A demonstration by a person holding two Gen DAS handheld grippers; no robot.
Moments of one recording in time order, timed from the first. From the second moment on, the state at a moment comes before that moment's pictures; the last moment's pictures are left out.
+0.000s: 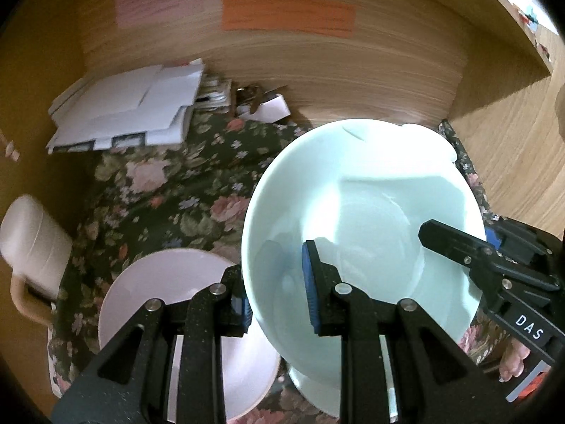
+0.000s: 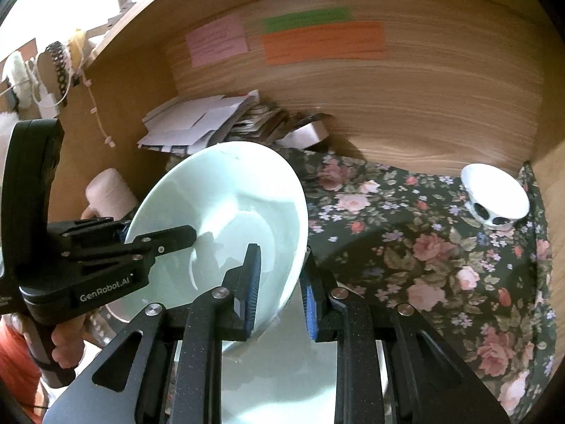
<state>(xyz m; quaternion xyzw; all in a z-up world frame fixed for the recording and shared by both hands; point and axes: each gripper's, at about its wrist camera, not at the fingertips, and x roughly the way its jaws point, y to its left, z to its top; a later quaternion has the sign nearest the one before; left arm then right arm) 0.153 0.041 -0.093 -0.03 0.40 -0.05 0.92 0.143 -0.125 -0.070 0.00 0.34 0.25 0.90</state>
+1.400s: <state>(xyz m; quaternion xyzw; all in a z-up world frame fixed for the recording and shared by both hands) 0.105 0.155 -0.146 -0.10 0.43 0.03 0.90 0.155 -0.013 -0.123 -0.04 0.41 0.34 0.85</state>
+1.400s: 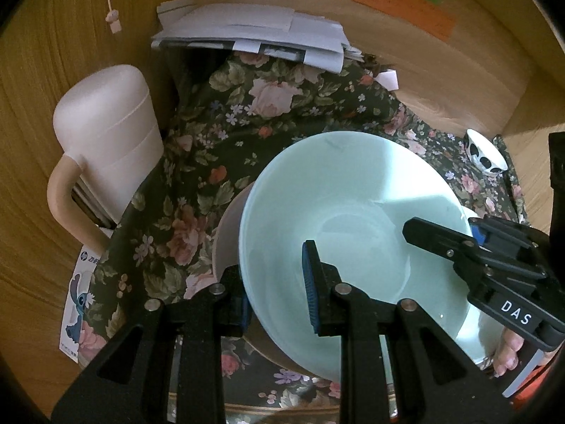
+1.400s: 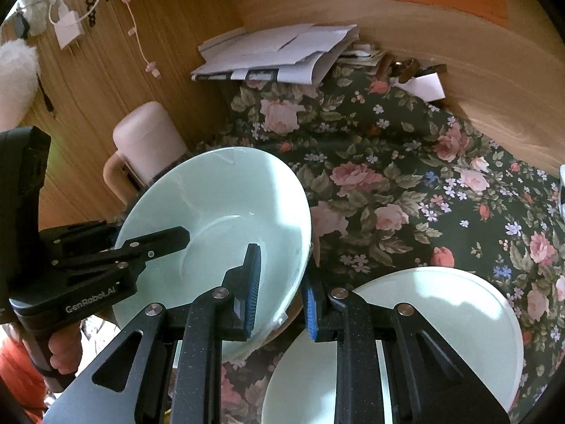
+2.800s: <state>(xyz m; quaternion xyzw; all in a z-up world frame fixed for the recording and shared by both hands) 0.118 0.148 -0.124 -0.05 0.41 0.08 0.91 0.151 -0.065 -0.099 -0.04 0.37 0.32 0.87</state>
